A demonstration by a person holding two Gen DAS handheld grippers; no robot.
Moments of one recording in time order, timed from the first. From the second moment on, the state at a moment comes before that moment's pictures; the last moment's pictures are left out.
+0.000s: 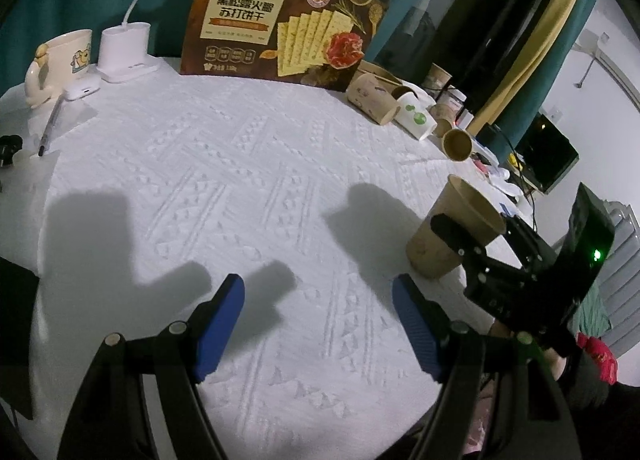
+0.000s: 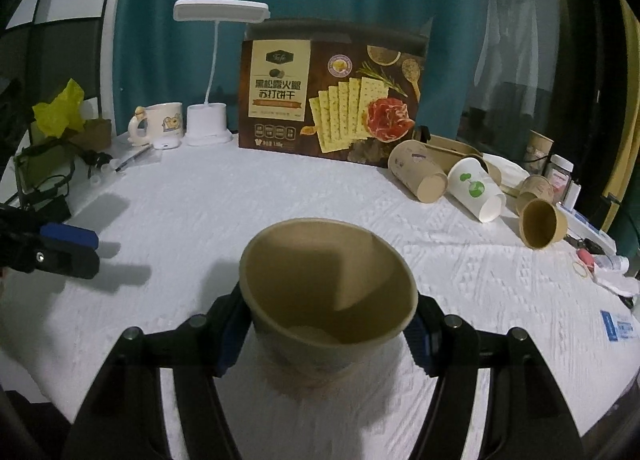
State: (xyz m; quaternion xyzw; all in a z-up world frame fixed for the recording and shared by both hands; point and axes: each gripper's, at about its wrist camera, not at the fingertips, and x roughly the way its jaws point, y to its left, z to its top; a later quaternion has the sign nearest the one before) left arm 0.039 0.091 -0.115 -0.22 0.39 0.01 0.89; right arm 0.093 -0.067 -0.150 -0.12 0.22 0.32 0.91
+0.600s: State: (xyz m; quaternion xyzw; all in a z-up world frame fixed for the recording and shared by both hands) left arm 0.038 0.075 -0.117 -0.19 0.41 0.01 0.89; right arm 0.080 -0.078 -0.162 -0.09 0.28 0.31 0.90
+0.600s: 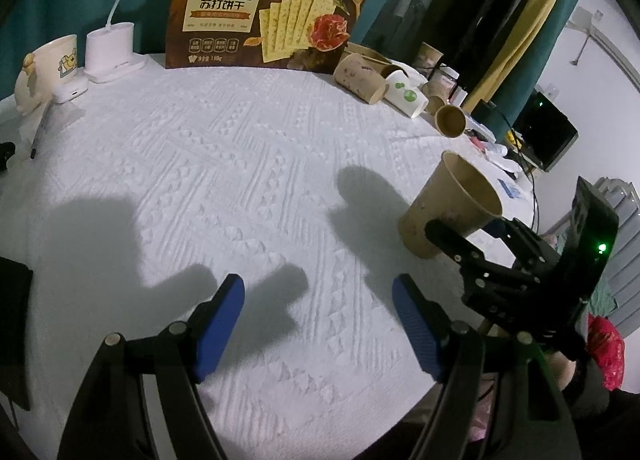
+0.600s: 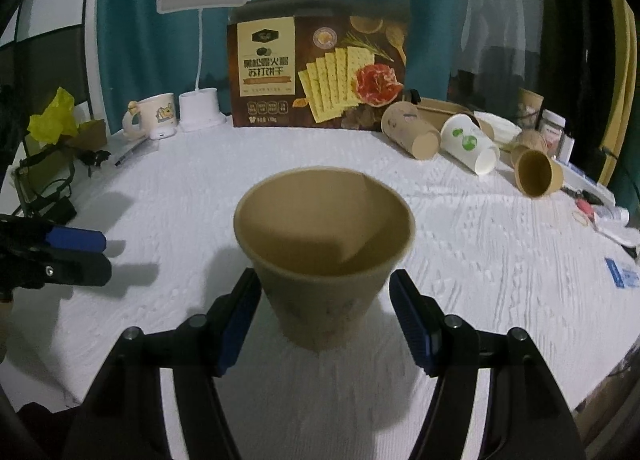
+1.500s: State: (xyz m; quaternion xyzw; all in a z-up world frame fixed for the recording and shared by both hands) left arm 0.040 0.011 -0.102 -0.08 0.40 -0.03 0.91; right arm 0.049 -0.166 -0.152 -0.02 0.35 0.22 0.91
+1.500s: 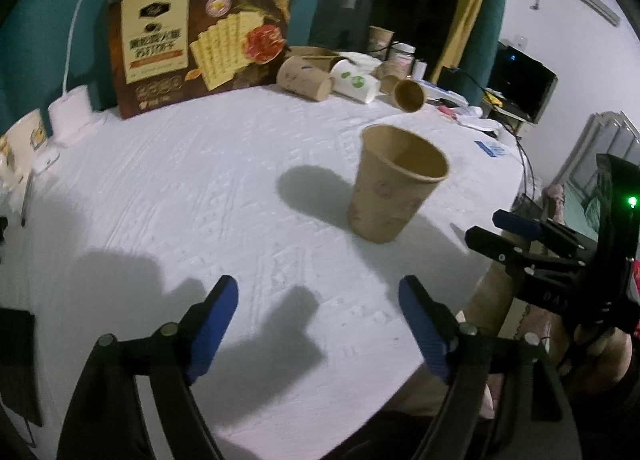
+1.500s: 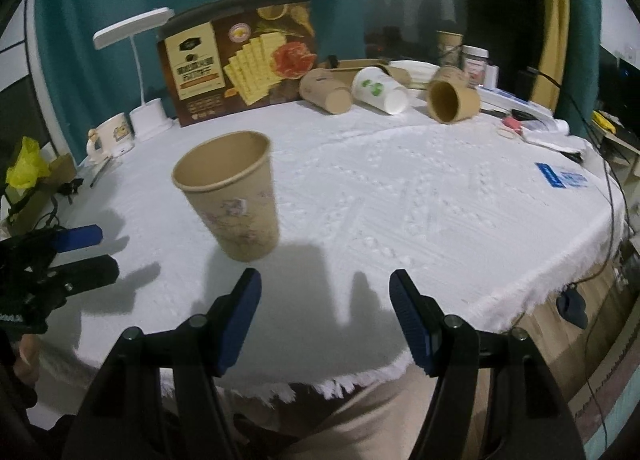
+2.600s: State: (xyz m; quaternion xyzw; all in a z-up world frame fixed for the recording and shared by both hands) left arm -0.002 -0.032 0.020 0.01 0.23 -0.06 0.97; right arm -0.029 -0.265 -0.013 0.03 0.22 0.13 0.97
